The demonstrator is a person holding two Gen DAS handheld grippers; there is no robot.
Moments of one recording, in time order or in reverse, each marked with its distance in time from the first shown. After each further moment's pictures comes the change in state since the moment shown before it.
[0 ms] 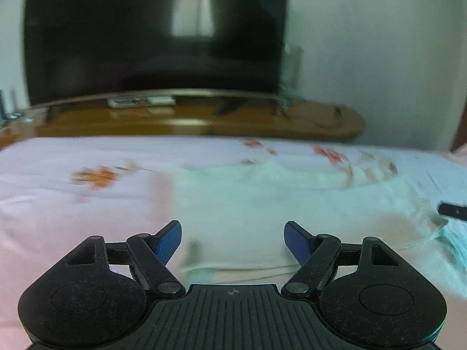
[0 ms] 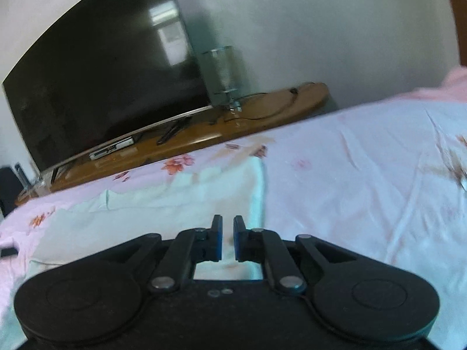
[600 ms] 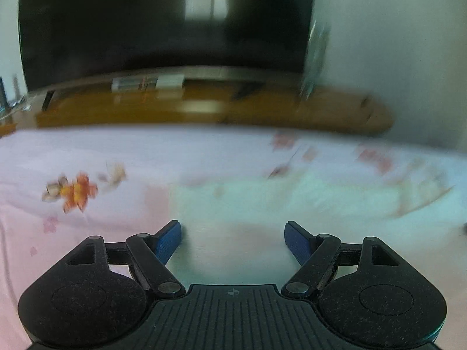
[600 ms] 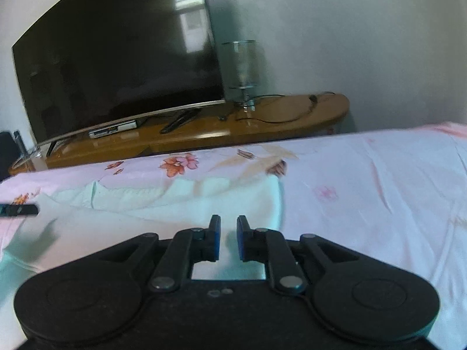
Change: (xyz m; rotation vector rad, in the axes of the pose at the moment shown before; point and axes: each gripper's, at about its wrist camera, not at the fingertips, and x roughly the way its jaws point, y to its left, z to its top) left arm 0.102 0.022 0.031 -0.025 0.090 0.095; right arm 0.060 0.003 0.020 -0.155 0.061 -0.043
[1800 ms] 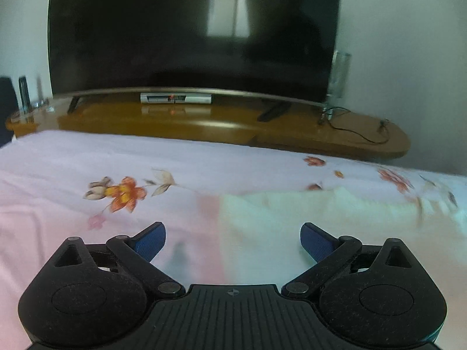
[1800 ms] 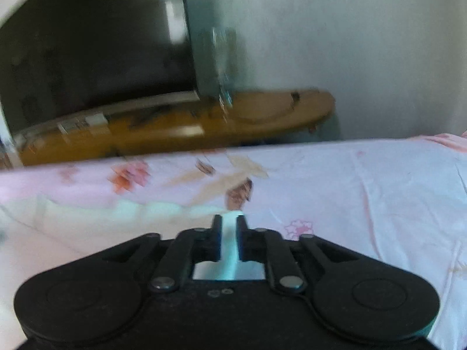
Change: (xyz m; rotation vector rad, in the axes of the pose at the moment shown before) left arm -0.046 0.034 -0.023 -0.065 -0.141 0.026; right arm 0.012 -0.025 0.025 -0.007 -0.048 -0.007
